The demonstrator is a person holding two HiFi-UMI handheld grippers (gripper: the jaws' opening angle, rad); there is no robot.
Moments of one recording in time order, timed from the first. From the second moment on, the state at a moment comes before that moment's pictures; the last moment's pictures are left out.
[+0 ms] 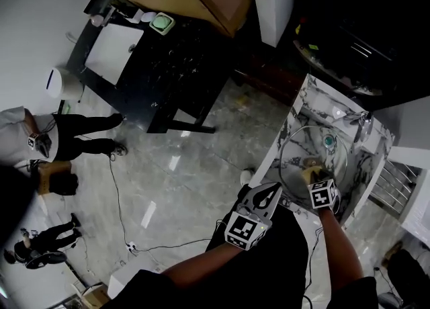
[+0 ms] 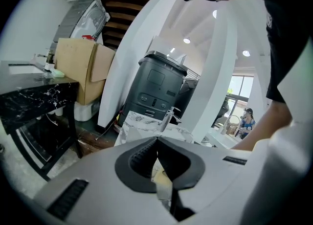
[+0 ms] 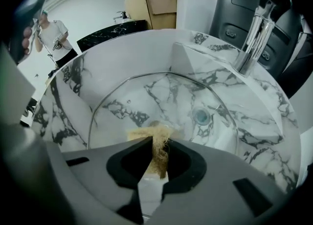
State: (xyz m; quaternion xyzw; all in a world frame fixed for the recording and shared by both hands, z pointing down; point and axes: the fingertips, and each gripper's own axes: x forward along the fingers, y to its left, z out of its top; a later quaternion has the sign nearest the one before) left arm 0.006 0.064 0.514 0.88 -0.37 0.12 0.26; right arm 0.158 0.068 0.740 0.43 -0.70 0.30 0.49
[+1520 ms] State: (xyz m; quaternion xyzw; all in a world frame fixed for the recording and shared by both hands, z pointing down) left arm -0.018 0.008 0.439 0.92 -0.31 0.08 0.22; right arm 0.093 0.018 0.535 0.59 -0.72 0.28 0.24
